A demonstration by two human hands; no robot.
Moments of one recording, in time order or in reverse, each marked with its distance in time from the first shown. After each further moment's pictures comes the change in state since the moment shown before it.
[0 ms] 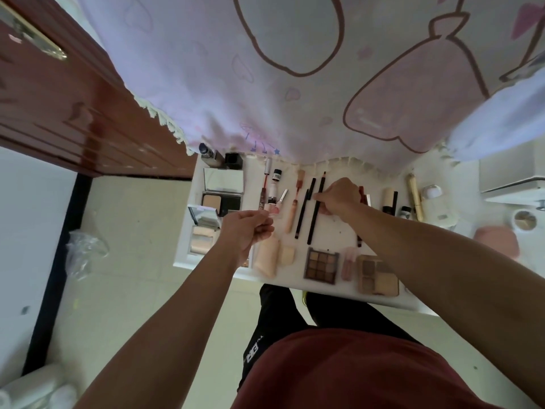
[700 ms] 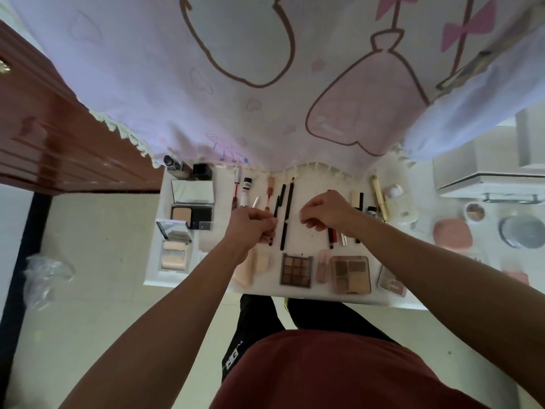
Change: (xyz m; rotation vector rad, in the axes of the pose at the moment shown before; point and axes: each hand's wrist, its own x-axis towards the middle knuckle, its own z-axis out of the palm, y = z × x) left_hand 0.011 0.000 0.054 0.372 -0.121 0.096; right_hand -0.044 0.025 -0.052 0.286 -0.325 -0.094
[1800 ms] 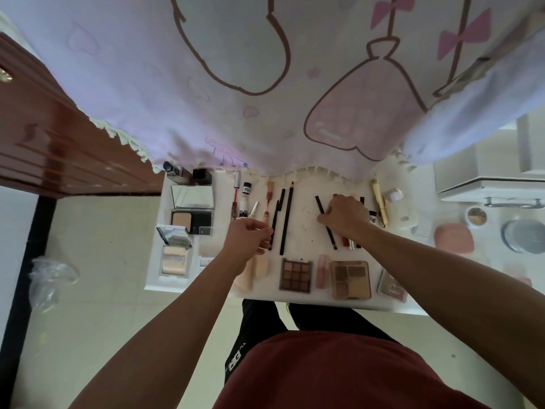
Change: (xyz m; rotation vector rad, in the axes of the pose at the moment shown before) left_hand 0.002 -0.011 0.000 0.045 0.046 -0.055; right_hand 0.018 0.024 -0.018 -0.795 0.324 -0.007
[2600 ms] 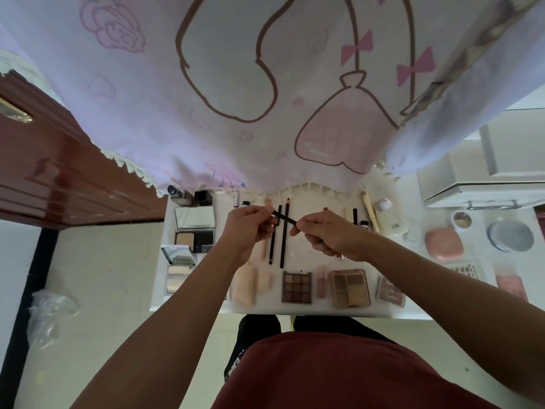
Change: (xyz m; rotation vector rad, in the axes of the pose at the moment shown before) left_hand -0.021 0.058 -0.002 -0.306 -0.129 0.137; right_hand -0.079 -0.035 -0.054 0.916 -0.492 -0.208
